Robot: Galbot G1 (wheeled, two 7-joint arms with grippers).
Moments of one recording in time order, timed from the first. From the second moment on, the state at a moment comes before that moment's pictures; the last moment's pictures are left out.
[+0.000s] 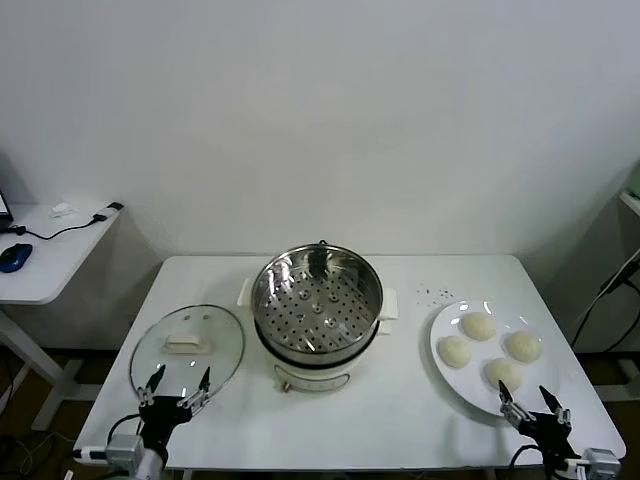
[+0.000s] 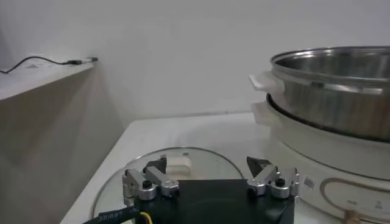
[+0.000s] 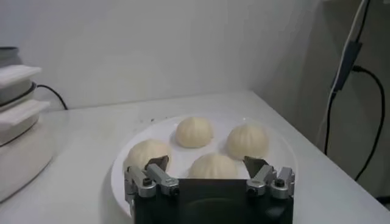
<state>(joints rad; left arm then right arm) 1.69 -1.39 -0.67 -2.08 -0.15 0.23 0.03 -1.72 1.06 0.75 1.91 0.61 -0.08 0.09</state>
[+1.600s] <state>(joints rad) 1.73 -1.37 -0.65 -2.14 -0.18 0.19 0.03 0.55 0.66 -1.41 1.16 0.34 -0.06 -1.08</state>
